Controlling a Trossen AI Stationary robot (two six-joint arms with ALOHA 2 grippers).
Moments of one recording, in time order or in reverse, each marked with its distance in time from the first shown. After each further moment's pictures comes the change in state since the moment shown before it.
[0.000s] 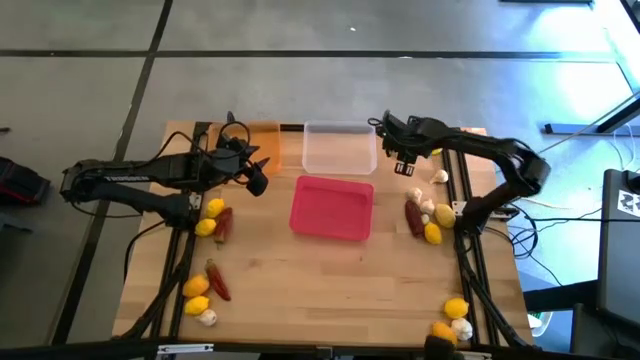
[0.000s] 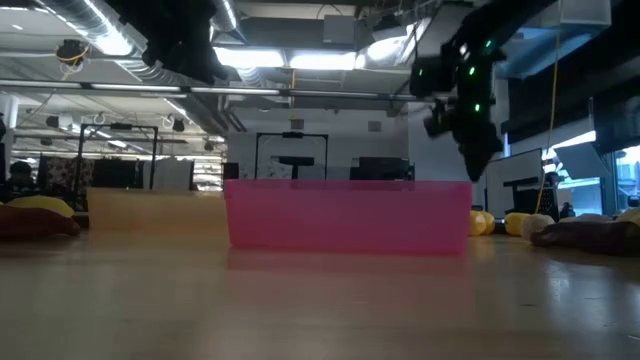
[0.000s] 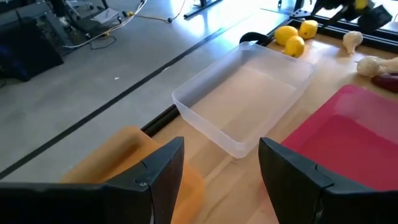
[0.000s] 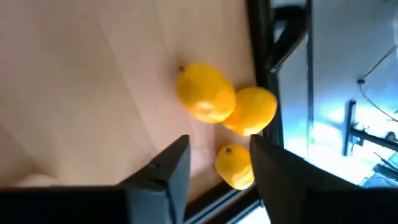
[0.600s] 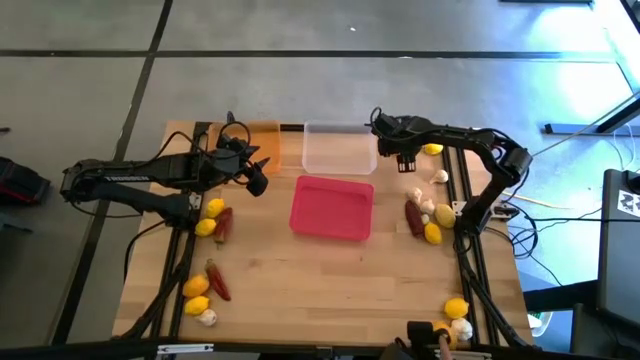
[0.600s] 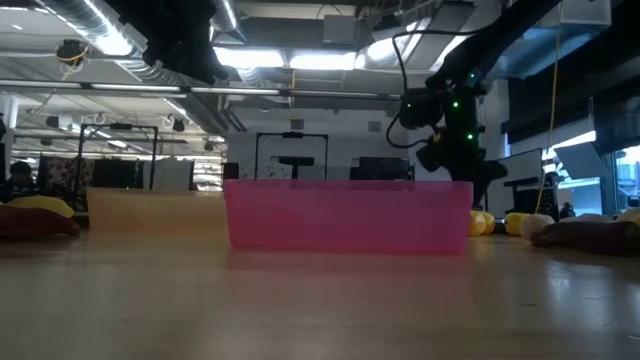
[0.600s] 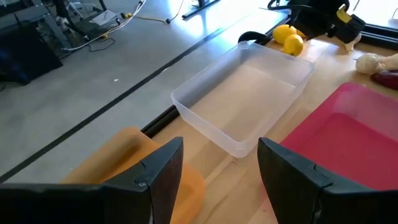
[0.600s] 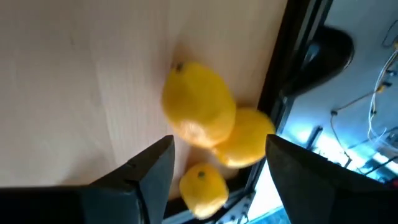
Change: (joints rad) left arm -0.001 0.000 0.000 -0.001 0.000 0.018; right arm -0.057 0.141 0.000 0.132 0.024 -0.355
